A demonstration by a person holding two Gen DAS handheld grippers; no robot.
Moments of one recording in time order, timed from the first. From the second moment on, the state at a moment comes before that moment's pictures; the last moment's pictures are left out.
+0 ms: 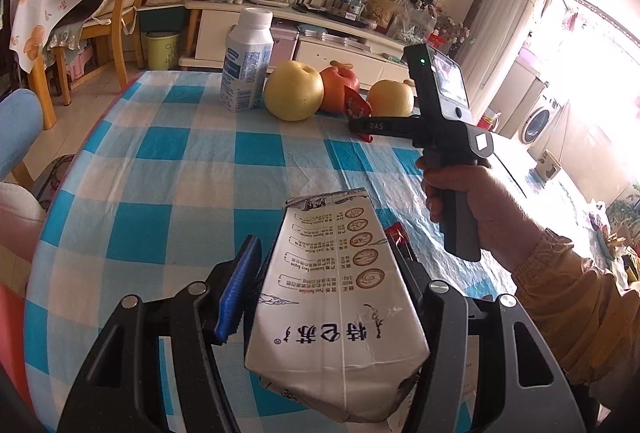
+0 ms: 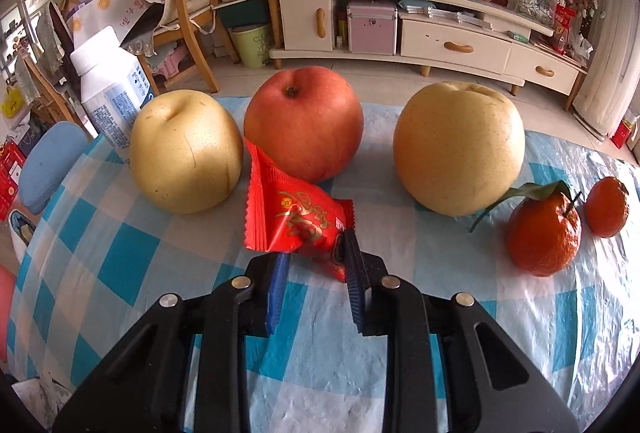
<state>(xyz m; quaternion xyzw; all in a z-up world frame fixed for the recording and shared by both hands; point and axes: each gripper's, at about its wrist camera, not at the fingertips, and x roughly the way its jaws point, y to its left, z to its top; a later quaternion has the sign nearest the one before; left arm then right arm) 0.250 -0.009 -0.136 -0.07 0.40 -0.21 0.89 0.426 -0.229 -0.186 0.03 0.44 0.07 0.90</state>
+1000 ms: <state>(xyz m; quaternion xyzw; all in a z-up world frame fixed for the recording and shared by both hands) 0.244 0.020 -0.124 -0.08 0.37 -0.18 0.91 0.261 -0.224 -0.132 0.02 0.40 0.09 0.91</state>
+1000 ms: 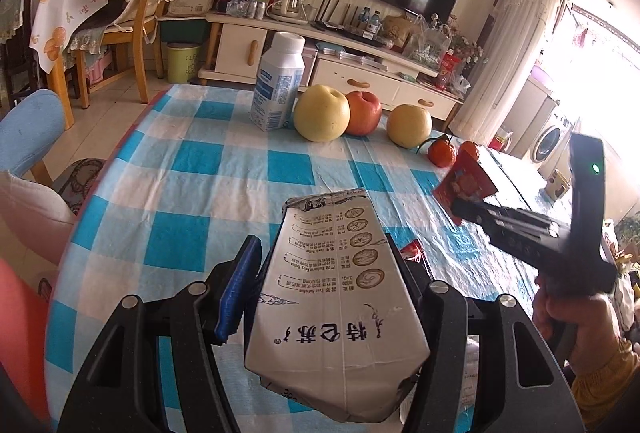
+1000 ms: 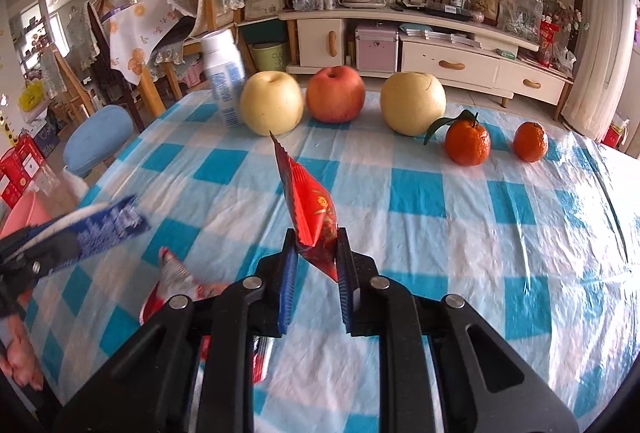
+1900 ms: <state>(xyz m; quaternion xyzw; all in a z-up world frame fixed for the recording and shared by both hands) 0.222 0.181 -0.086 -0.17 0.31 -0.05 0.93 0.190 -0.018 -0.084 -0.06 0.37 0.25 0.89</state>
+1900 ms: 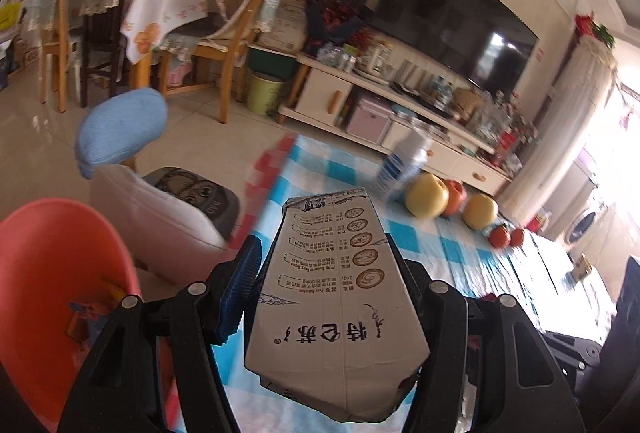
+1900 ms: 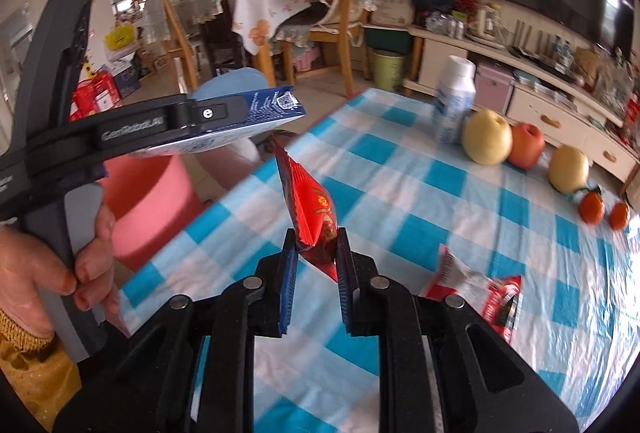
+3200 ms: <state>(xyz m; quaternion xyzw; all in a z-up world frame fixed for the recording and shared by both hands) 0.196 0.357 -0.110 -0.23 0.28 0.20 0.91 0.189 0.145 -0.091 -0.07 0.37 0.34 0.86</state>
